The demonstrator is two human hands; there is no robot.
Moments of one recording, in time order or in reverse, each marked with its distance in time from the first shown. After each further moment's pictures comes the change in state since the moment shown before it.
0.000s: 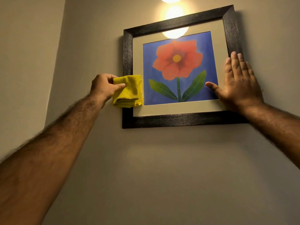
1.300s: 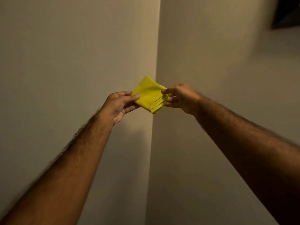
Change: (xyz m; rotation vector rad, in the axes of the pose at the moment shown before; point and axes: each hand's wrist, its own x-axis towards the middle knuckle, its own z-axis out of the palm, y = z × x) left_hand -0.260 -0.237 -0.286 -0.402 0.071 -0.750; right_hand -0.218 -0.538 0.008 1.736 -1.453 0.699
